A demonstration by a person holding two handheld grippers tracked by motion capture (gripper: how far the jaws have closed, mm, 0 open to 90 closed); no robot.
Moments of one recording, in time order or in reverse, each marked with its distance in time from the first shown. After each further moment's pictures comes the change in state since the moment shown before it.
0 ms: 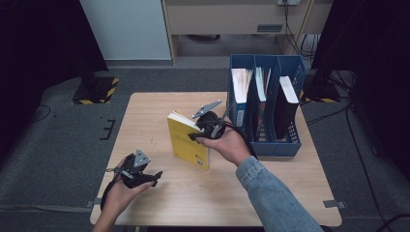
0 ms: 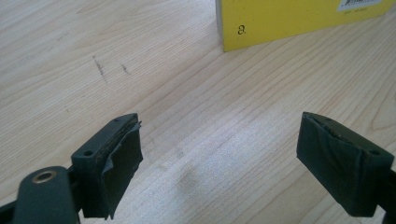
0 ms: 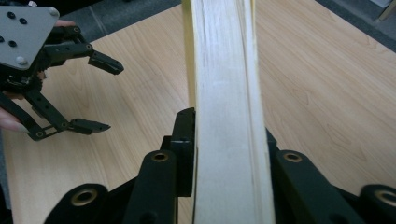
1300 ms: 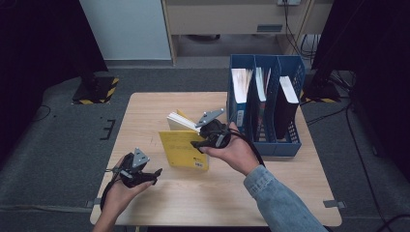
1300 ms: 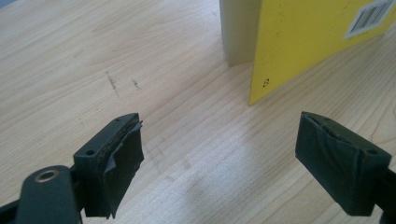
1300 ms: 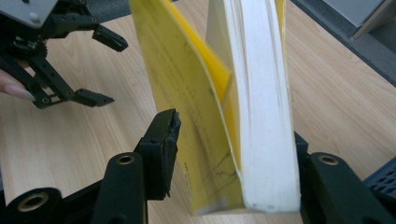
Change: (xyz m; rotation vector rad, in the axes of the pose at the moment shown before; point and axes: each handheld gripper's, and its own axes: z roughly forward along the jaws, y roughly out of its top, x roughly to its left) left arm -0.001 0.004 -0.005 -0.043 0.026 0.009; right arm 0.022 -0.011 -0.024 -0.004 -0.067 -0.097
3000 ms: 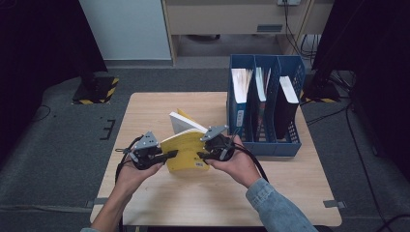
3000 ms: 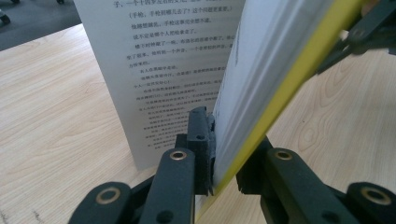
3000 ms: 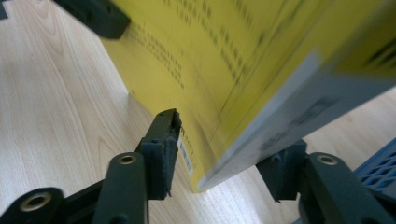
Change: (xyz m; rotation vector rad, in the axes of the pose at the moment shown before) left arm -0.006 0.068 -0.008 -0.225 -0.346 -0.014; right arm 0.006 -0.046 0.021 0.028 -0.045 -0.007
